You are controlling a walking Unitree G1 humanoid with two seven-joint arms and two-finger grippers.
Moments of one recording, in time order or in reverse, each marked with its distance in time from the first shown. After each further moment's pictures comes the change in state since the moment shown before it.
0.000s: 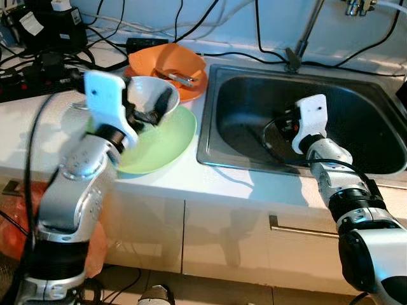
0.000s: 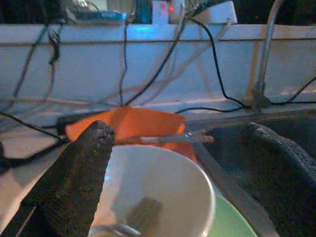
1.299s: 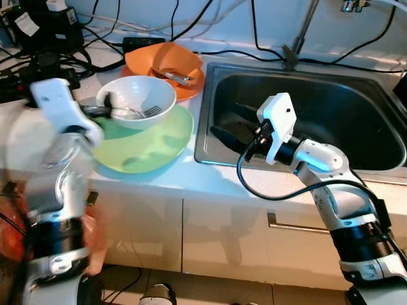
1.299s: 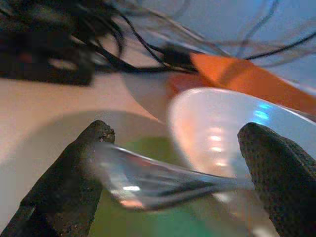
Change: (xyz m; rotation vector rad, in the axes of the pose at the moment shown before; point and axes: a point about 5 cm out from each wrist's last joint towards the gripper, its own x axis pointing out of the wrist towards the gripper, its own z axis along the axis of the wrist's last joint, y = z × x) left arm 0.003 0.063 -0.040 -0.337 0.216 0.445; right arm -0.047 0.086 0.067 -0.053 -0.175 0.657
